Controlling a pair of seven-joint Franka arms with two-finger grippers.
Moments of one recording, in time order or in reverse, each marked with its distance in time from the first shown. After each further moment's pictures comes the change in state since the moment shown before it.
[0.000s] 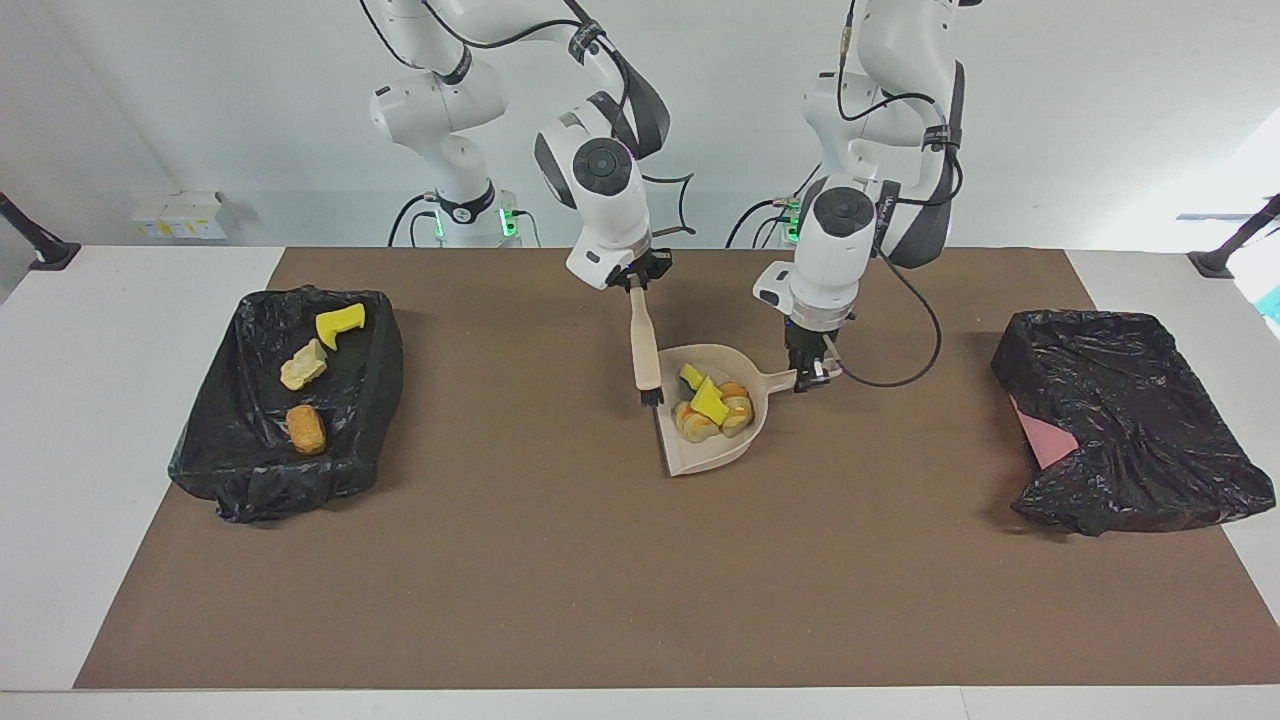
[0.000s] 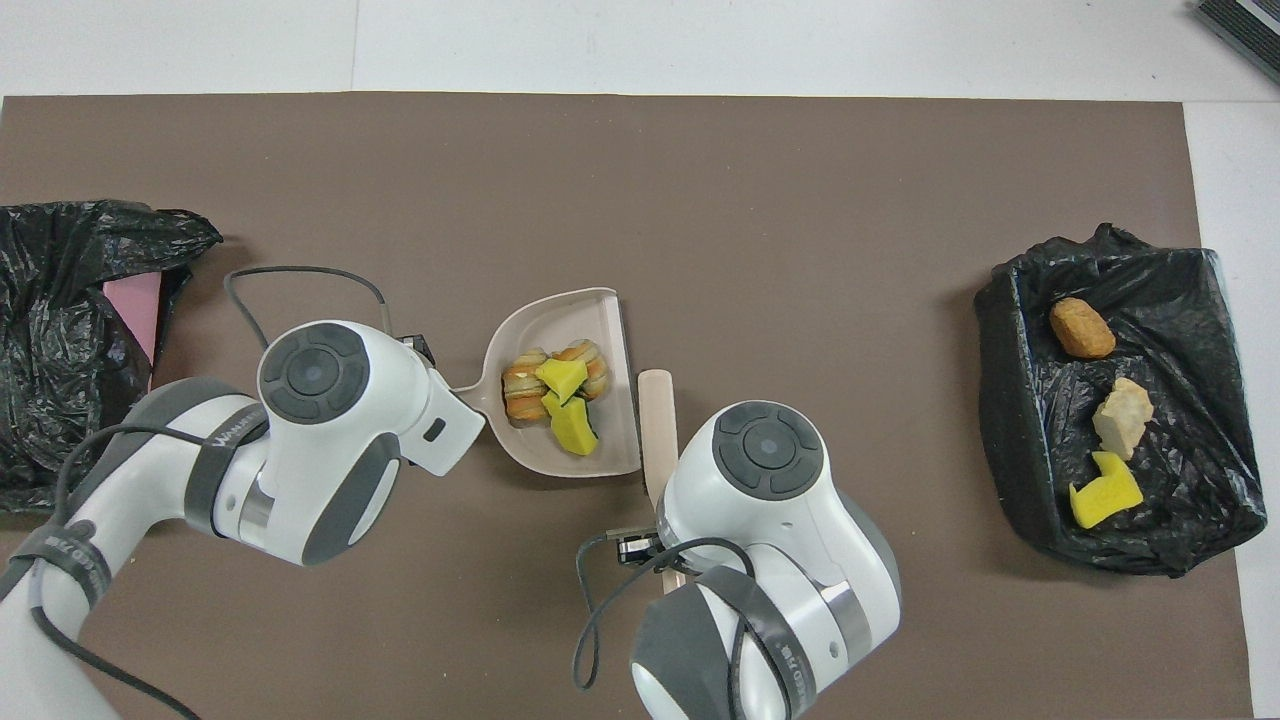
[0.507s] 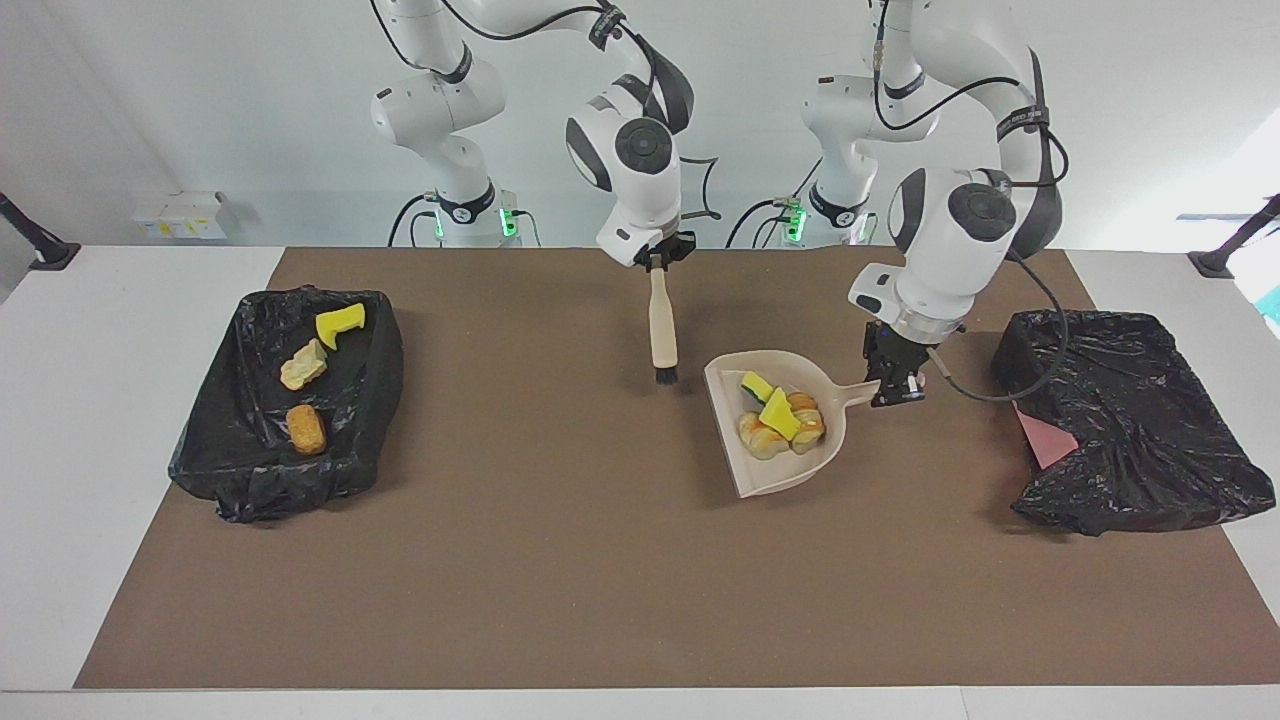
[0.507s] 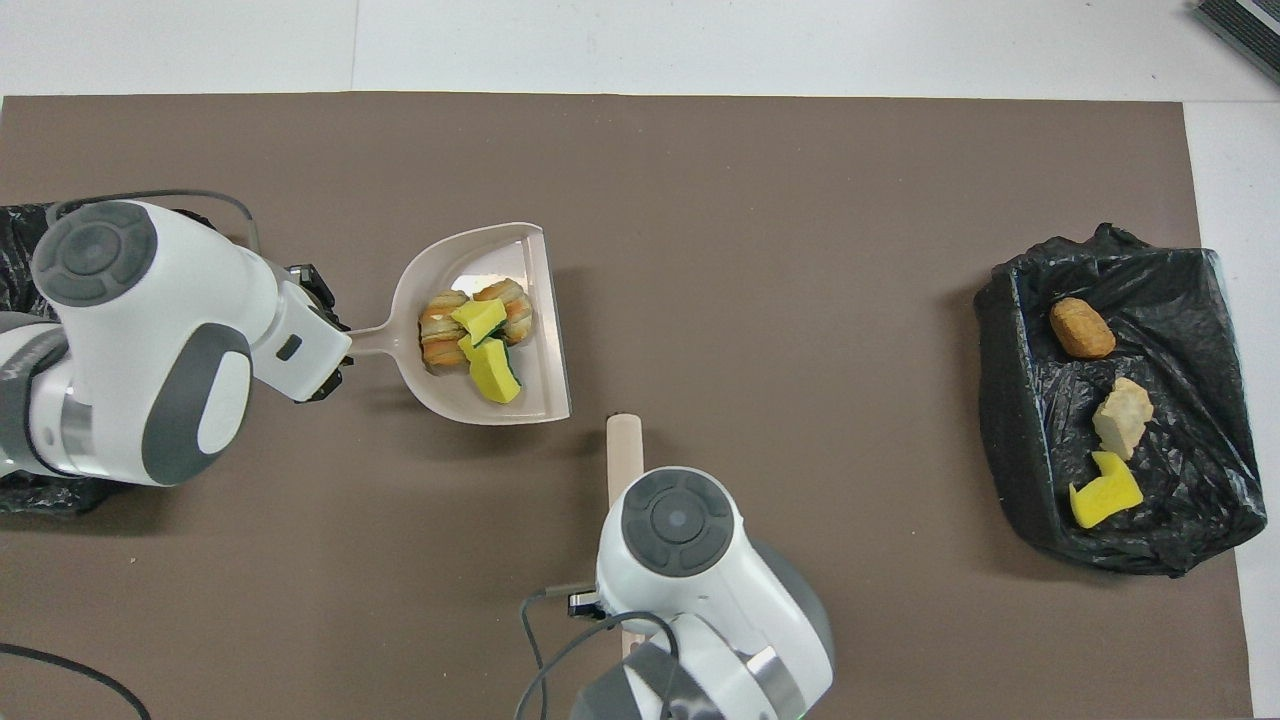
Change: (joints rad) left arm 0.177 0.018 0.005 0.225 -0.066 -0.219 0.216; right arm 0.147 0.003 0.010 -0.002 0.001 -0.007 0.155
